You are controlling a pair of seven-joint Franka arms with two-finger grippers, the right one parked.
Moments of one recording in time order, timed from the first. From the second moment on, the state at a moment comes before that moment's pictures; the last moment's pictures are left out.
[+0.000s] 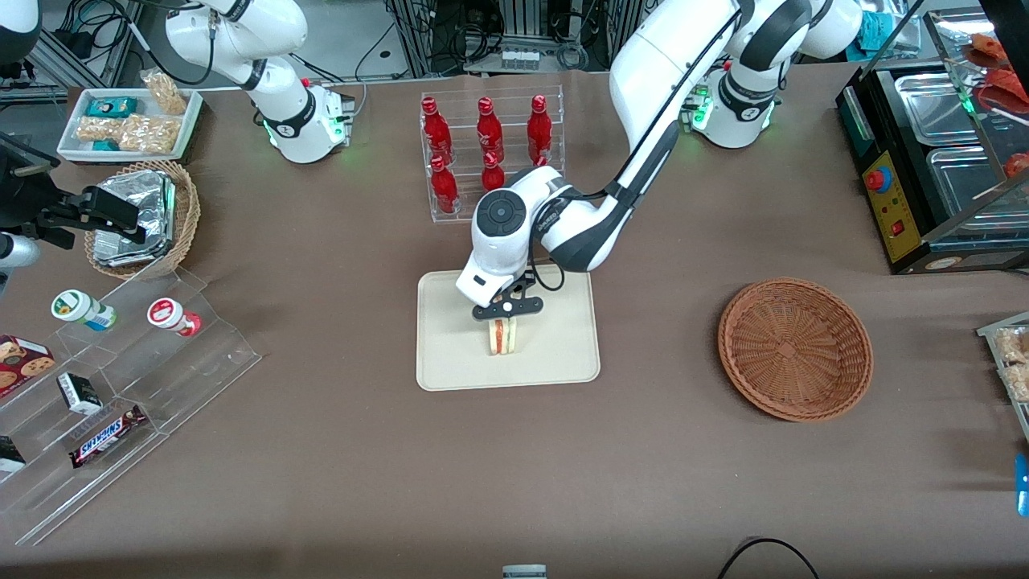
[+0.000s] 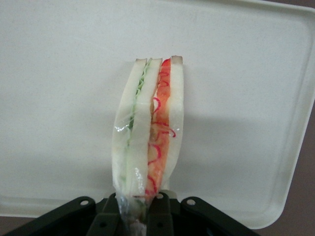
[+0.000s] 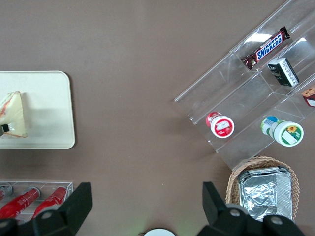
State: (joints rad) arm -0.75 0.76 -0.14 -1.44 0.02 2.21 -1.02
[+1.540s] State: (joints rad) arm -0.28 0.21 -0.11 -1.77 0.01 1.74 -0.40
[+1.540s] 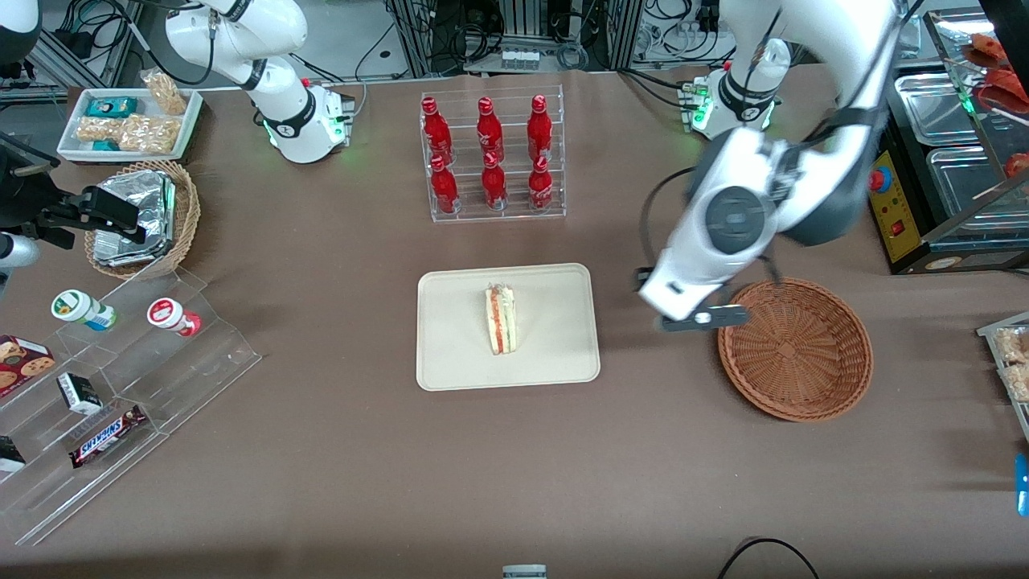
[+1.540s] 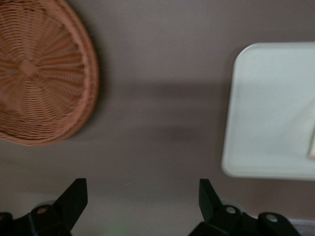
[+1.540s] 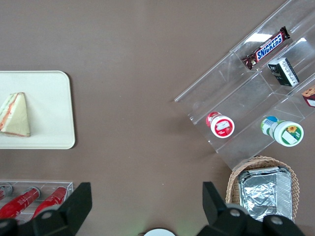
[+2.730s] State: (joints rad) arm 0.05 -0.07 -0.10 -1.69 0.01 1.59 0.05
